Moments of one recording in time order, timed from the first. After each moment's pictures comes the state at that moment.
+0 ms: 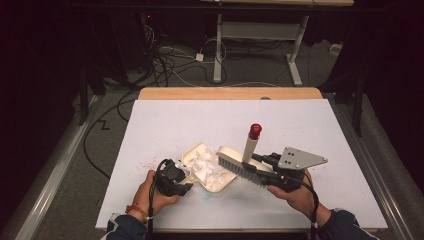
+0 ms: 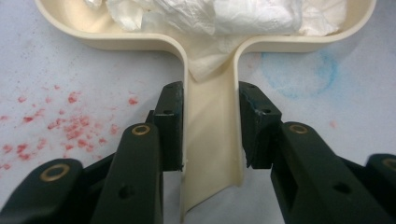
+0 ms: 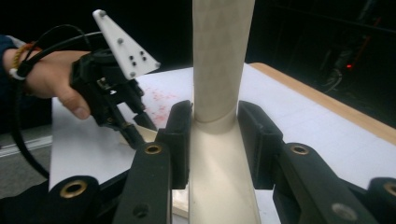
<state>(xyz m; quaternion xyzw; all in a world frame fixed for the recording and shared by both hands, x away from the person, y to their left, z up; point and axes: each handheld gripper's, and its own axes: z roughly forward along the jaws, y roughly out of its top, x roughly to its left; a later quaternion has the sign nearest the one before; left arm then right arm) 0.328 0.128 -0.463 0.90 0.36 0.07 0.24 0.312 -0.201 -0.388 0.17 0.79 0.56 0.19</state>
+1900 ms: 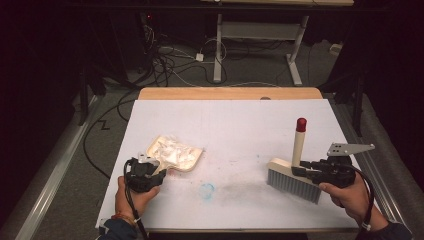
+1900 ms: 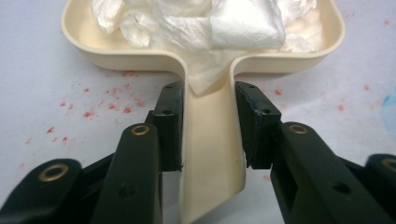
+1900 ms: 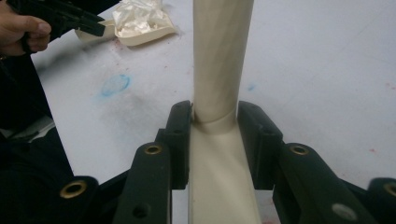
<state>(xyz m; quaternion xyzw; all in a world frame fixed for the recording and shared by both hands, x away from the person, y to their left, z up) 0.316 0.192 -0.460 0.76 0.54 0.15 0.31 0.330 -0.326 -0.395 0.34 0.82 0.45 0.06</state>
